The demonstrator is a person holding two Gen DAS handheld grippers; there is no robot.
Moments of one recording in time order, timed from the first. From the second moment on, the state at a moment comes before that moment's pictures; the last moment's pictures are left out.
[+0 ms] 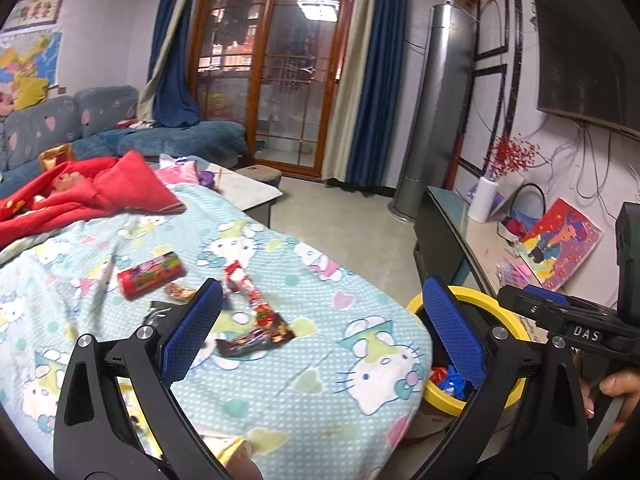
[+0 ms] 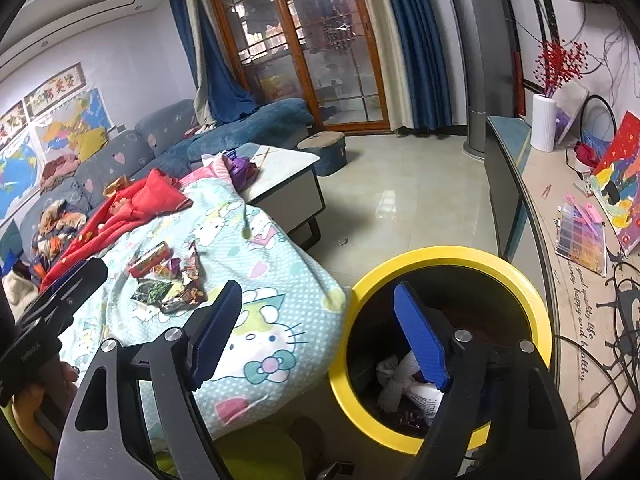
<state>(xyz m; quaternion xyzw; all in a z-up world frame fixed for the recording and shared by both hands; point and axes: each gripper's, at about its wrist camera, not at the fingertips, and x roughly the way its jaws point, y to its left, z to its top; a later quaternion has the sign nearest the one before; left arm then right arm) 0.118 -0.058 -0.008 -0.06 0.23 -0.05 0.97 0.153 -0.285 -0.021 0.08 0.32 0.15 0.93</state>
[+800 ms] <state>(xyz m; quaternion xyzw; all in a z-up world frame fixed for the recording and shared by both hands) 0.088 0.032 -0.017 -0.11 0.23 0.05 0.97 0.154 -0.179 -0.023 0.00 0.34 0.24 0.91</state>
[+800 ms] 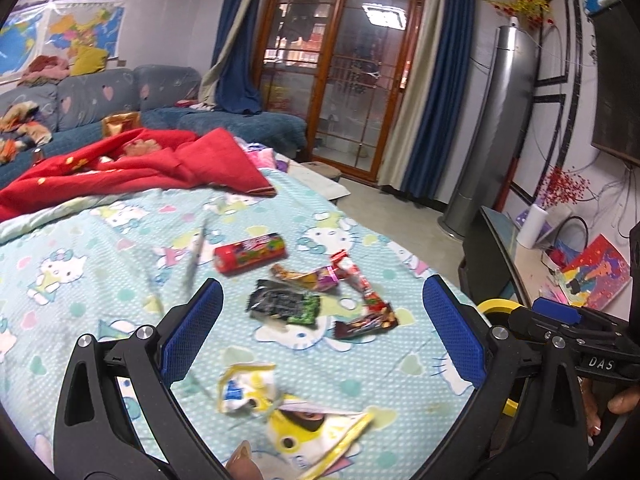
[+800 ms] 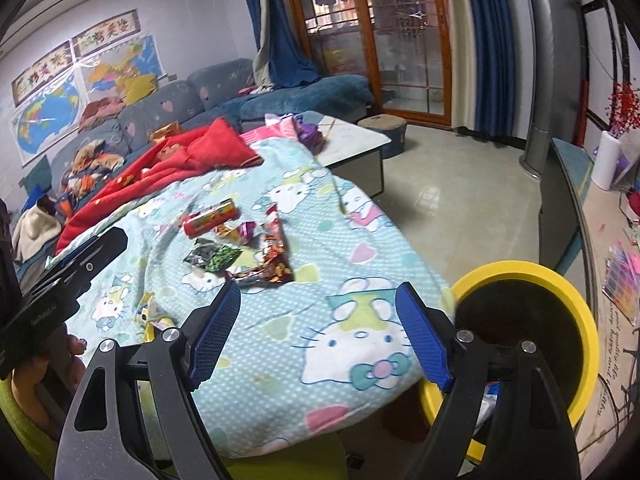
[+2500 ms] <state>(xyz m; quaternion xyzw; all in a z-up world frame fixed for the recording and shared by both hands) 0.086 0.060 -0.110 -0.22 0.37 -0.03 0.90 0.225 -0.087 -0.107 0.03 0.45 0.23 0.86</state>
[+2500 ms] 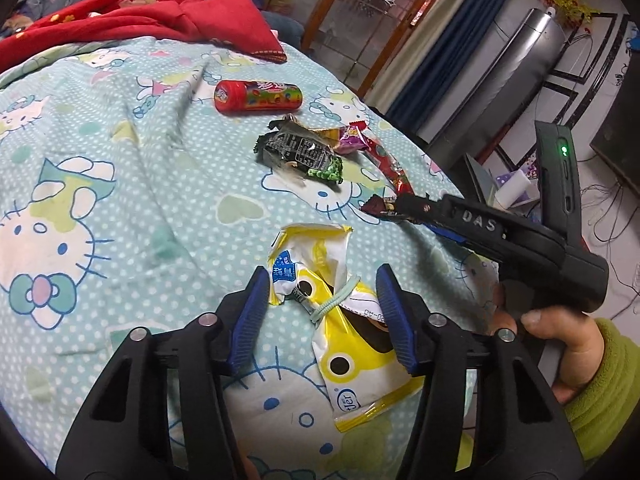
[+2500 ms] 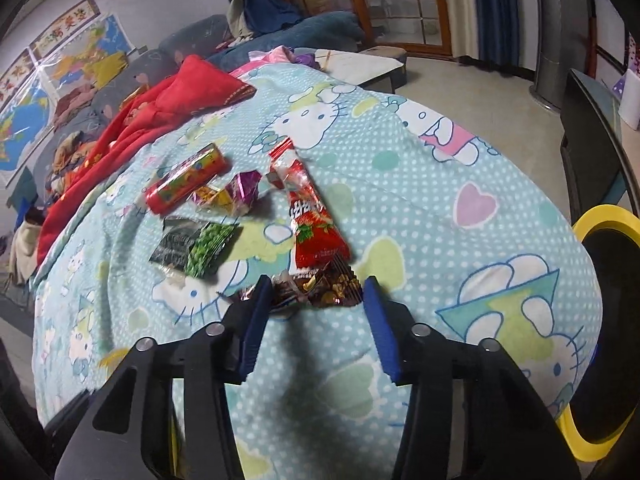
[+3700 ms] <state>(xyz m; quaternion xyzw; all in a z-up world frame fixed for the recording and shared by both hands) 0.100 0.030 -0.063 -0.18 0.32 -0.07 0.93 0.187 -0.140 -0.040 0.00 0.37 0.27 0.89</state>
